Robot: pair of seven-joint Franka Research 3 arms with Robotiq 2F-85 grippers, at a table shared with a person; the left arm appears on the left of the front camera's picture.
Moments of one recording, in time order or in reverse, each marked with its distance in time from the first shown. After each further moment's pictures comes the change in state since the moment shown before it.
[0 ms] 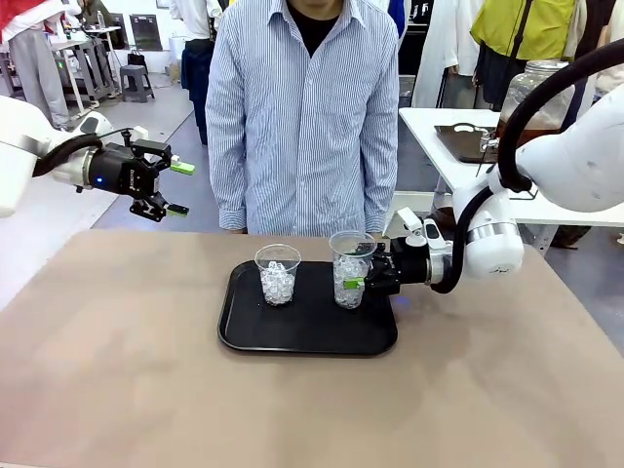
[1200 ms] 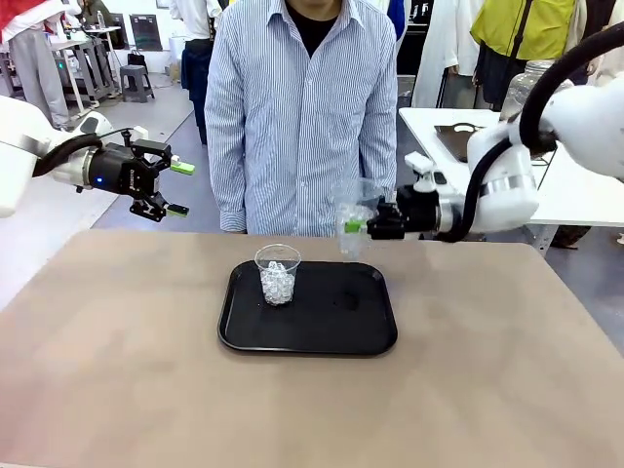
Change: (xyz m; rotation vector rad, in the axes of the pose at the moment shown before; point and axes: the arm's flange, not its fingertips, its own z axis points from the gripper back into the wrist) left arm 0.000 0.000 0.000 0.000 0.000 0.000; right arm 0.113 -0.031 0.015 0.077 -0.027 0.016
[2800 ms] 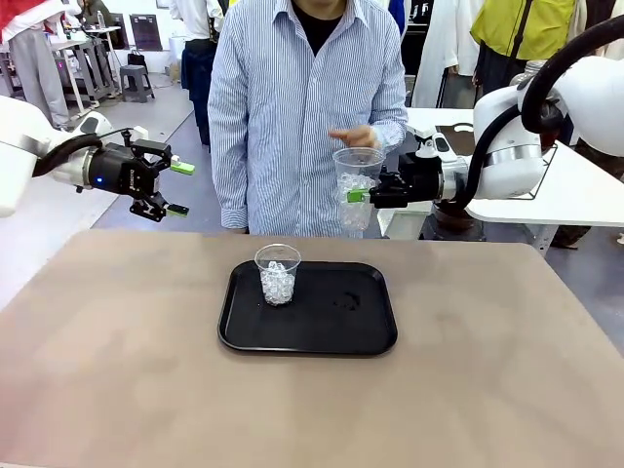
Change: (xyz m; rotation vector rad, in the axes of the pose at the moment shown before) left arm 0.000 0.000 0.000 0.000 0.000 0.000; right arm 0.044 -0.022 0.006 0.011 0.017 0.013
